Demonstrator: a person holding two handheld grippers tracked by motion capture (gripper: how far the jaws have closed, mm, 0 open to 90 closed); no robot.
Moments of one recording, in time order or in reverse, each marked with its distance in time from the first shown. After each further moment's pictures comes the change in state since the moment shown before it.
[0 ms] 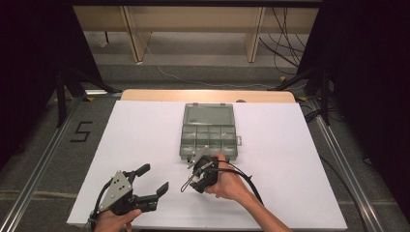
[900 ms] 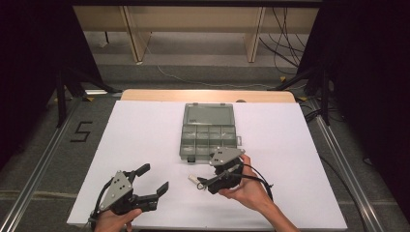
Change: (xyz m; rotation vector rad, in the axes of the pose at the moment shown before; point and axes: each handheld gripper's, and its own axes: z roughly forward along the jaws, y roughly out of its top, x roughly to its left) left arm 0.001 0.000 0.001 0.004 0.004 0.008; right arm 0.004 -0.034 -0.058 -0.340 -0.120 0.060
